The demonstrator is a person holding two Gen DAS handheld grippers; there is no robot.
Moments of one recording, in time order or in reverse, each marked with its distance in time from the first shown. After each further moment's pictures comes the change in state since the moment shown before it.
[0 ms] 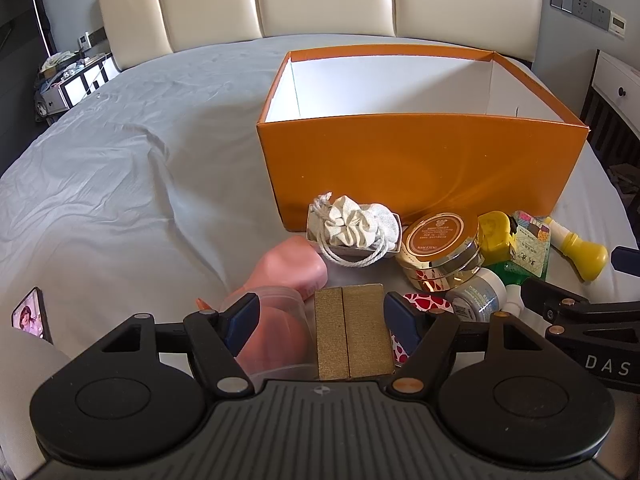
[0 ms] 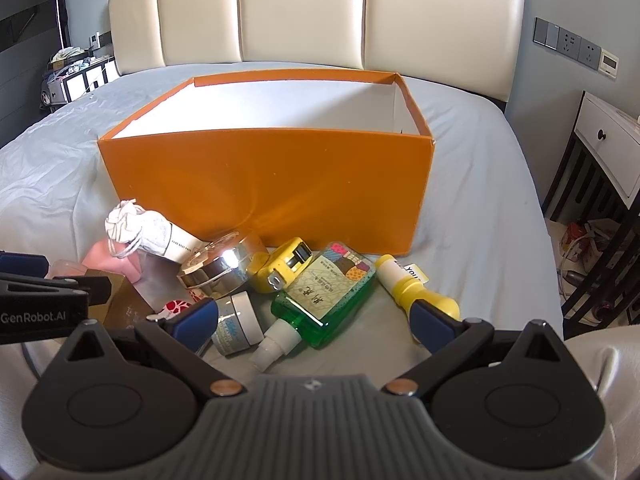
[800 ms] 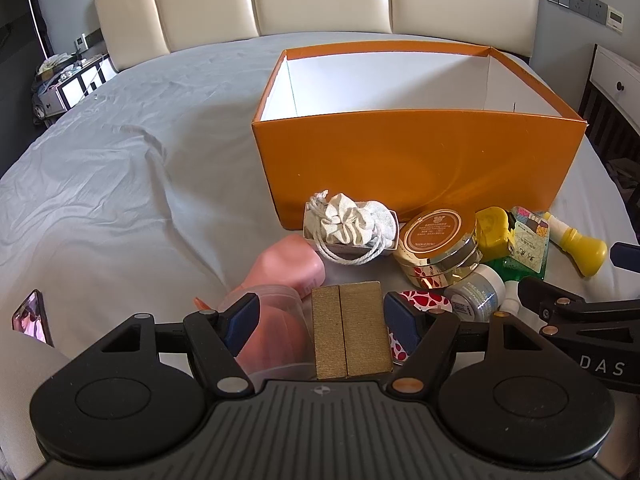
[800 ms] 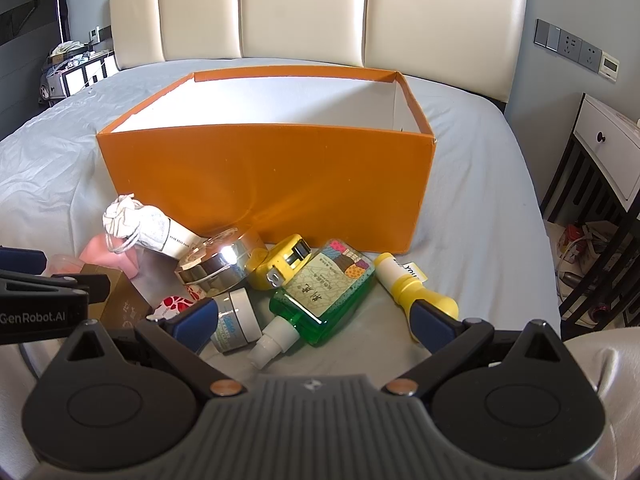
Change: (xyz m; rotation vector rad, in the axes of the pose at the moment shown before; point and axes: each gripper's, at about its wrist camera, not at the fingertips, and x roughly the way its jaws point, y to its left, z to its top) left arm 0.000 -0.002 -0.001 0.009 0.004 -0.003; right arm 0.003 0.002 -0.001 -0.013 0.007 -0.010
